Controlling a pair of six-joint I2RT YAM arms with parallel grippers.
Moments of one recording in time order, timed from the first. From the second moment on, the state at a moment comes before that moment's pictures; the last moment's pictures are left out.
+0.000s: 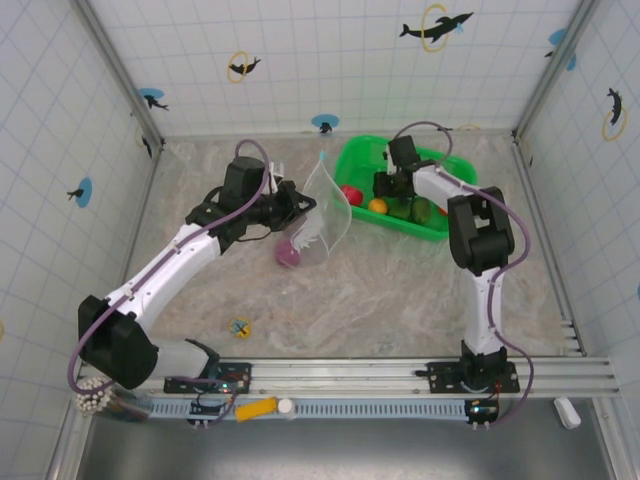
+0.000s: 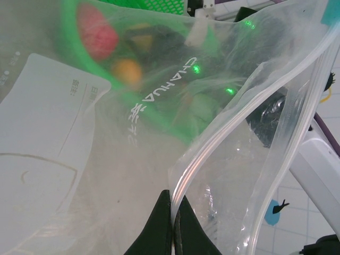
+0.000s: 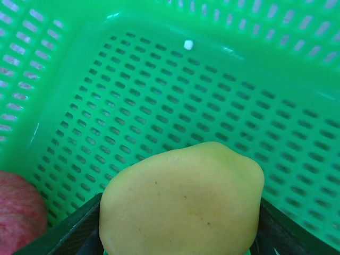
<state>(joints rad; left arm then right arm) -0.52 1.34 1.14 -0.39 0.47 -1.00 0.32 2.17 1.61 -0.42 -0.07 0.22</state>
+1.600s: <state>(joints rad) -0.52 1.30 1.23 -0.46 0.41 -1.03 0.77 1.35 1.21 -0.11 -0.44 0.51</state>
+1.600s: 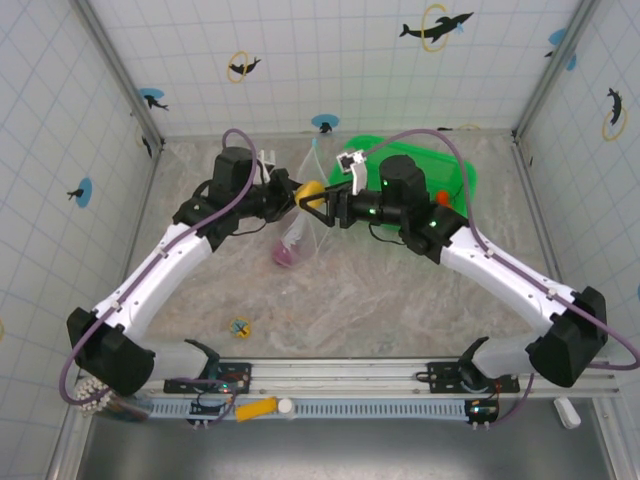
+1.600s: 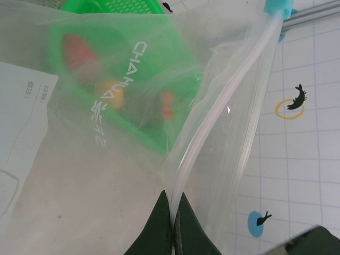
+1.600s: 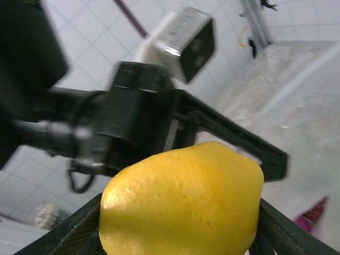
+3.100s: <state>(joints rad) -0.52 1.22 1.35 -0.65 0.29 -1.02 0.47 1.17 1.23 -0.12 -0.42 0.52</state>
